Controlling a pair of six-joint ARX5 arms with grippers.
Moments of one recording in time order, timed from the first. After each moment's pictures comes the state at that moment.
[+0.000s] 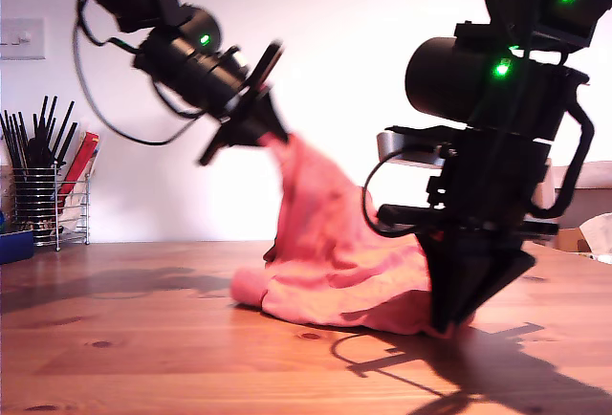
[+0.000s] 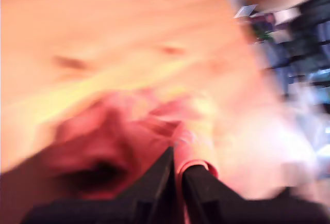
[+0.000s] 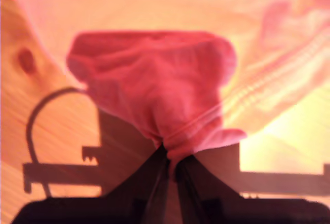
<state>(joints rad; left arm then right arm) -0.32 2.20 1.98 -0.74 0.71 -0.19 0.48 1.71 0.94 -0.48 -0.06 0.02</state>
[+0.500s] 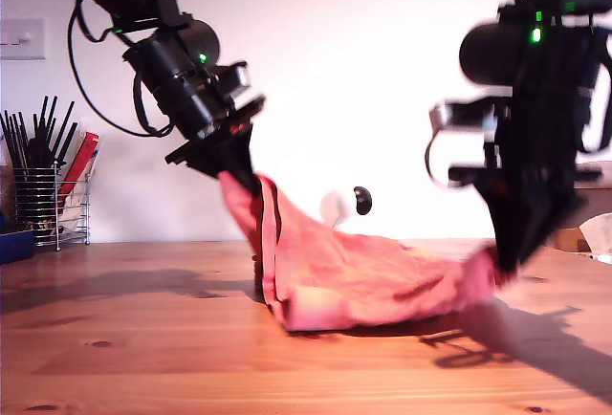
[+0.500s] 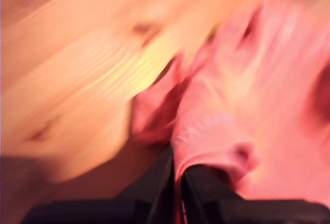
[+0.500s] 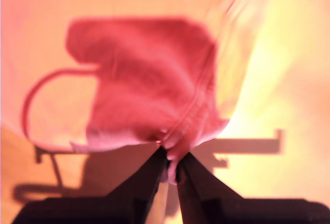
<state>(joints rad) -0.36 2.20 1.98 -0.91 0.32 0.27 0.30 1.71 1.17 -0.71 -0.04 -0.18</state>
